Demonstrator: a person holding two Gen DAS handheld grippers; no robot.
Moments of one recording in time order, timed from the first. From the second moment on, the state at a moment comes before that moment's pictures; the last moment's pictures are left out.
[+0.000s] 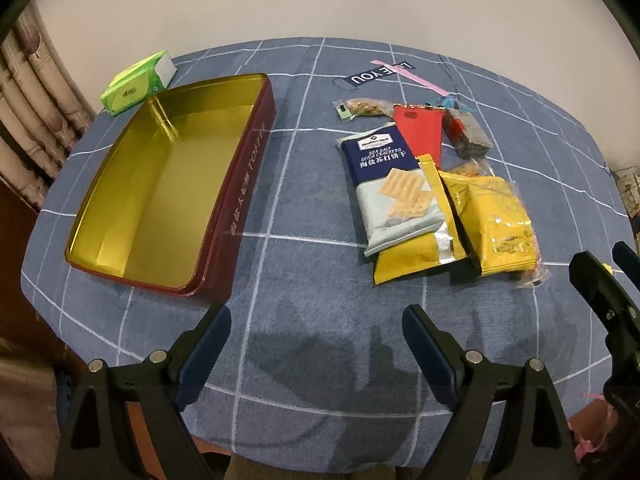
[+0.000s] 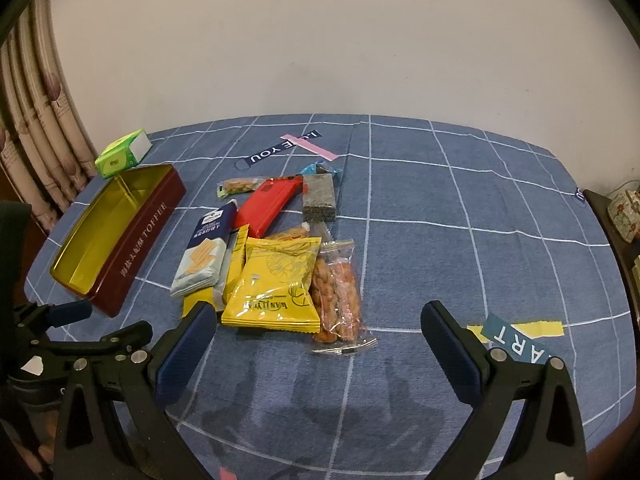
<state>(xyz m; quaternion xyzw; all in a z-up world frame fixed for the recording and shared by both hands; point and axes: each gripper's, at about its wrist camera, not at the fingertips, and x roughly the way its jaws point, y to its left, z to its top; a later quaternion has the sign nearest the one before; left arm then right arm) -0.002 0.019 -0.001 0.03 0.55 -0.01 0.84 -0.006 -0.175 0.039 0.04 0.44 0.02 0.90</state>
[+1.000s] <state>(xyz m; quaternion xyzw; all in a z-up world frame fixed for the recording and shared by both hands) 0.007 0.029 -0.013 0.01 0.56 -0.02 0.83 0.025 -0.204 -0.002 0.00 0.50 0.00 0.87</state>
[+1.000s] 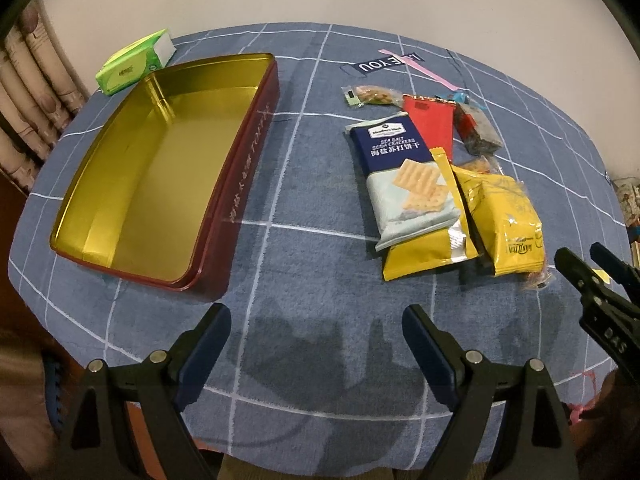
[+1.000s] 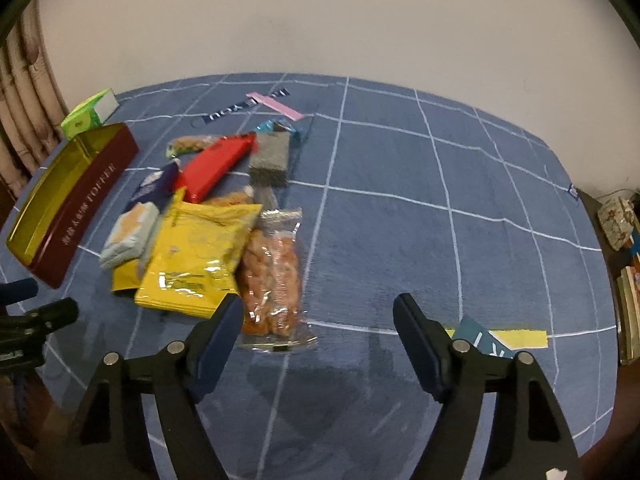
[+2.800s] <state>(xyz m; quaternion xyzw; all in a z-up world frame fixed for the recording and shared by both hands) 0.081 0.013 -0.001 -0.04 0.57 -0.05 0.82 0.083 -0.252 -0.050 0.02 0.45 -0.04 0.89</state>
